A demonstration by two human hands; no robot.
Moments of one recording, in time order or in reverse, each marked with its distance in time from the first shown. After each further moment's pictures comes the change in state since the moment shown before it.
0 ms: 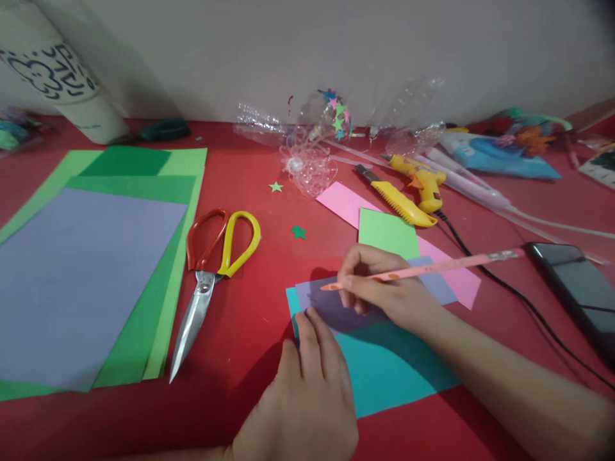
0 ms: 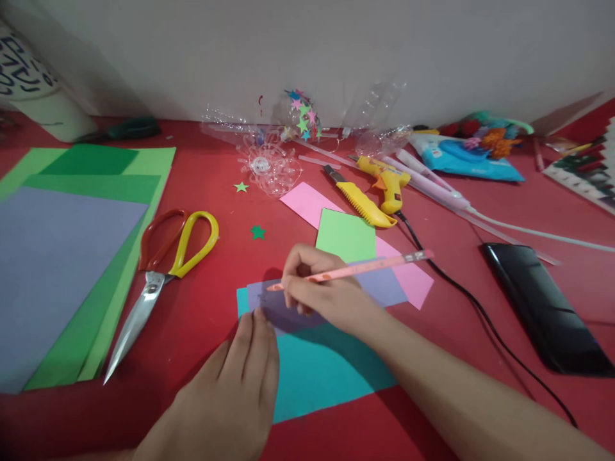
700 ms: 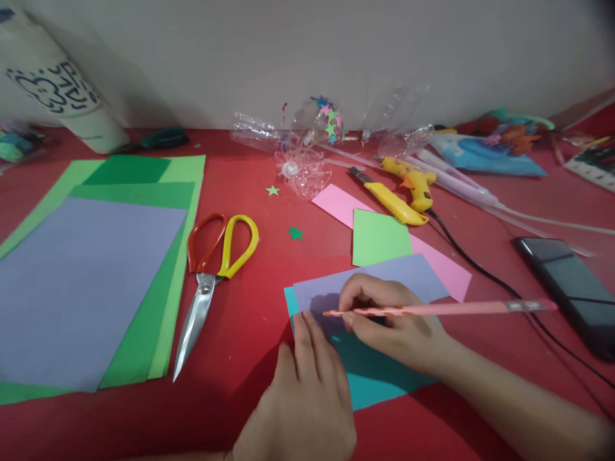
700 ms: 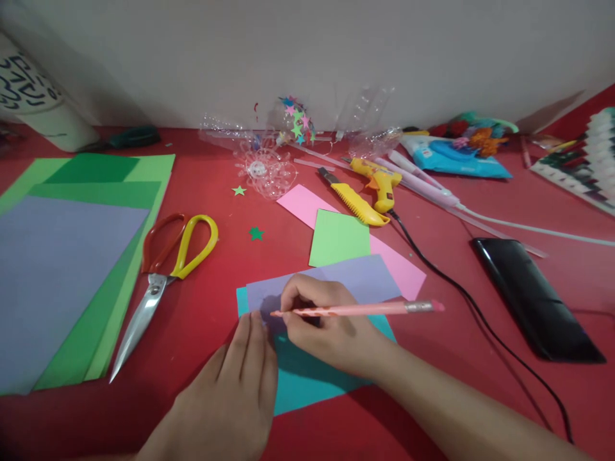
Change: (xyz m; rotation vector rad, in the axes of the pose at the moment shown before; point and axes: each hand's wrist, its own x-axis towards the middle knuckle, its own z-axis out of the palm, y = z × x) left_hand 0.000 0.002 -0.008 -0.013 -0.061 -0.017; right_hand -0.031 -0.003 0.008 -0.423 0.007 -0.109
